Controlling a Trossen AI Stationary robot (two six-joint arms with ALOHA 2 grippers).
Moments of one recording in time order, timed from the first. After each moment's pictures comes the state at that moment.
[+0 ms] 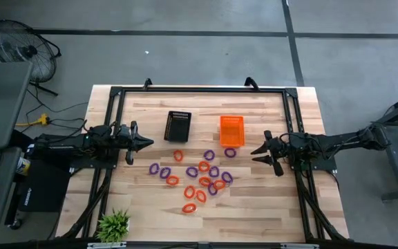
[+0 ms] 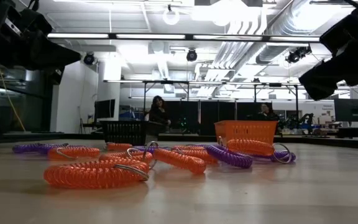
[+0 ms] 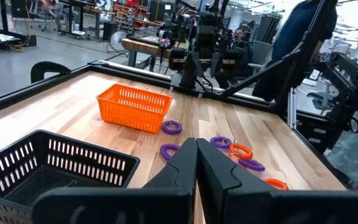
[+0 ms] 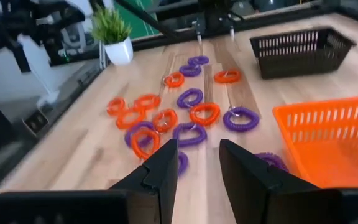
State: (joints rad) left arm 0.04 0.02 0.04 -0.03 -0.01 -0.21; right arm 0.08 0.31 0.04 0.04 -0.06 0.25
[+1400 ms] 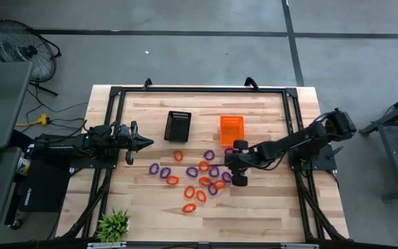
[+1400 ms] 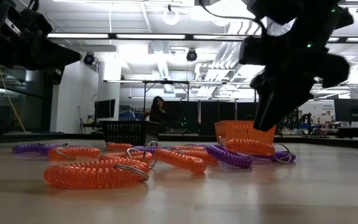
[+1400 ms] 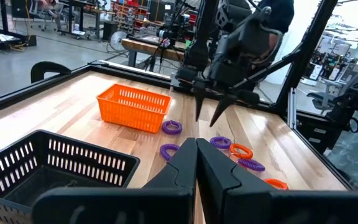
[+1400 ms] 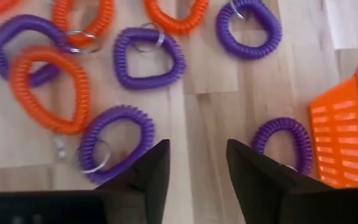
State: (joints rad) left arm 0.04 0.02 0.04 -0.03 -0.01 -0.21; right arm 0.23 1.57 0.83 -0.35 0.21 0.27
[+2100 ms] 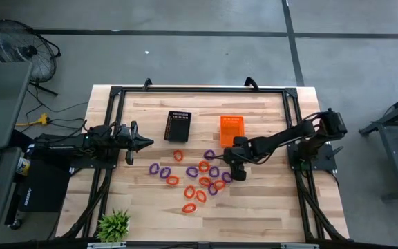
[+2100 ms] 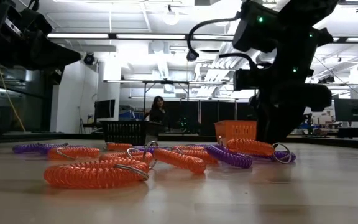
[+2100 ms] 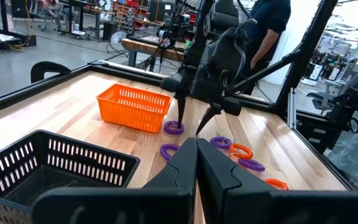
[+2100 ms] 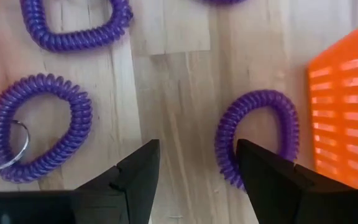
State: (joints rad) left arm 0.04 0.02 0.04 -0.03 -0.01 -0.21; right arm 0.13 1.67 0.83 -0.39 0.14 0.22
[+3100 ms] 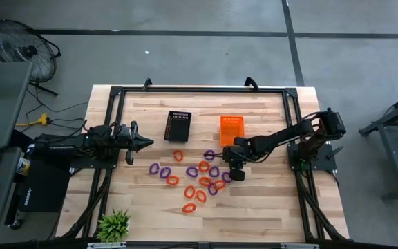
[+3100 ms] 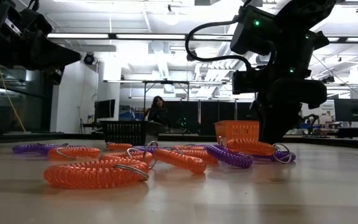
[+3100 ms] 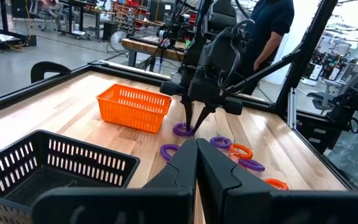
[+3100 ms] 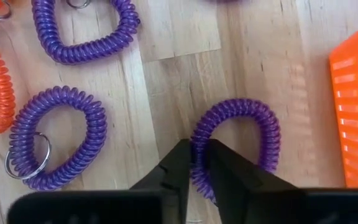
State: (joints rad) left arm 0.04 0.02 0.04 -0.03 -0.01 -0.21; right arm 0.11 1.69 0.83 -0.38 0.07 0.29
